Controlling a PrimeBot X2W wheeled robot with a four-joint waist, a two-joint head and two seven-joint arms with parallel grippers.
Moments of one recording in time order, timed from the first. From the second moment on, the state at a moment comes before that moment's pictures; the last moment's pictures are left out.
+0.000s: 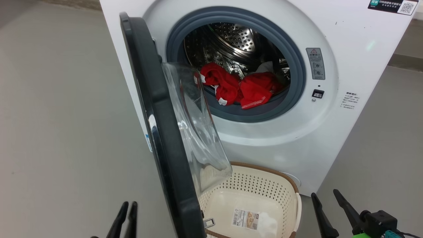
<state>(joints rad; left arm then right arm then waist) 0.11 0.05 -0.09 0.13 -0.29 -0.07 -0.25 0.09 -0.09 0.07 0.29 0.36 0.12 -0.25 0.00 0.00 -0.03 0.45</state>
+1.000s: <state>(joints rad) 0.14 0.05 -0.47 -0.22 -0.31 -0.12 -0.26 0.10 -0.09 0.07 0.29 0.36 0.12 -0.25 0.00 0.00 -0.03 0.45</state>
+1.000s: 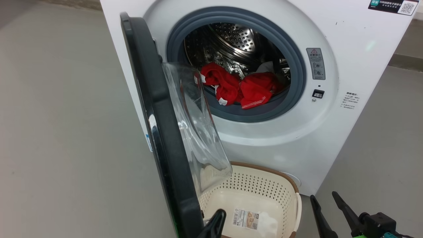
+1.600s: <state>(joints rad) 0.12 0.05 -0.46 0.05 -0.39 -0.09 -0.26 0.10 -0.09 0.08 0.29 0.36 0.12 -0.25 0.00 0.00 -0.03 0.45</state>
